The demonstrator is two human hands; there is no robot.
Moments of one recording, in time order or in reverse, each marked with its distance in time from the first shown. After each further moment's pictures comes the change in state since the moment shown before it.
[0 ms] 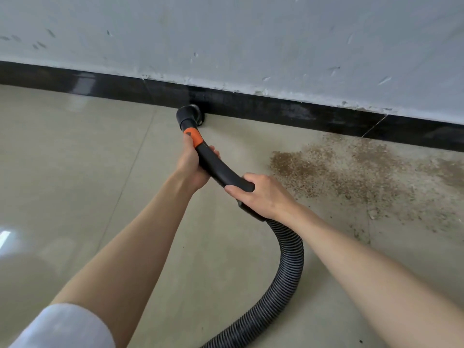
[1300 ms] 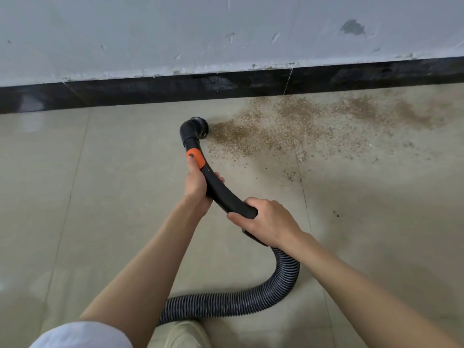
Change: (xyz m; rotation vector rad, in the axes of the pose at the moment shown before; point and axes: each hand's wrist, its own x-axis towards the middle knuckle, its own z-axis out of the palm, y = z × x) left_hand -0.079 -0.161 0.028 0.399 -0.022 -0.025; right_hand -0.172 0.087 0.006 0.051 0.120 0.203
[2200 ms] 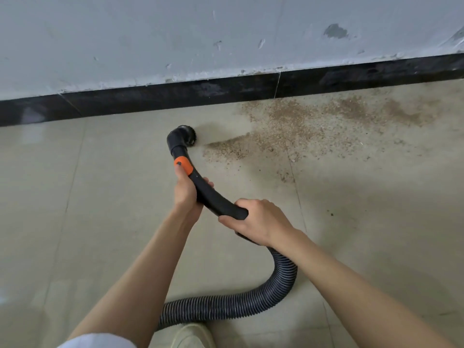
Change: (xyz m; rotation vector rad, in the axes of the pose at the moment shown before) left_hand -0.013 -0.004 -0.003 -0.006 0.069 0.091; right_hand -0.007 -0.007 -0.008 -0.009 -0.032 -0.026
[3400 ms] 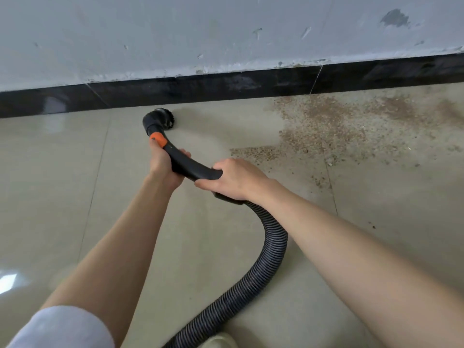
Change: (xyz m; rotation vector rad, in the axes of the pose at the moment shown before) left_hand 0.074 0.093 -0.057 -0.197 0.075 -0.016; right_hand 0.110 -0.084 0.007 -0.102 -0.100 -0.164
